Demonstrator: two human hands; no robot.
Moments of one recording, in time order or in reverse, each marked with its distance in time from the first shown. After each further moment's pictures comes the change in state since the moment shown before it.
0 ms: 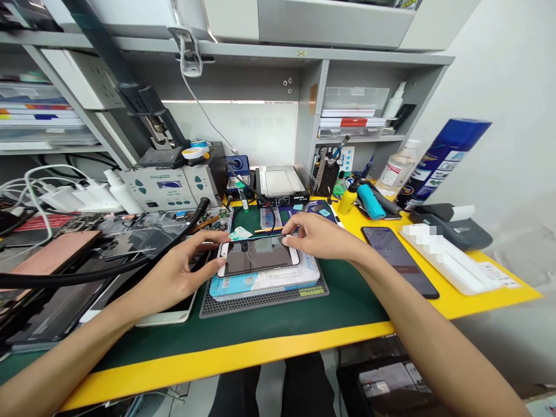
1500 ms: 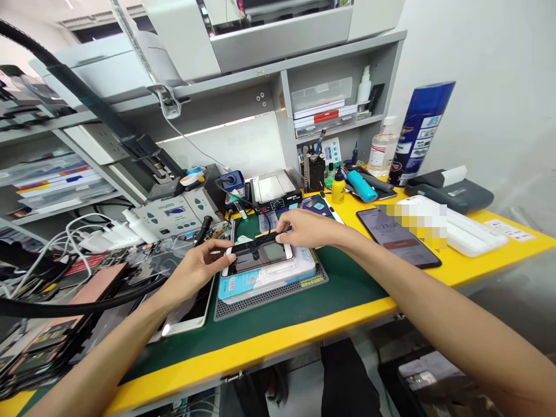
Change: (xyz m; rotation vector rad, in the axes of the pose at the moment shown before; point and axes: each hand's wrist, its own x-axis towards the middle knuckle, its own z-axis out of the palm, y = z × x) left_hand 0.022 -0.002 0.004 -0.158 -0.039 -0.198; right_hand 0.000 -0.002 0.000 -0.042 0.006 0.012
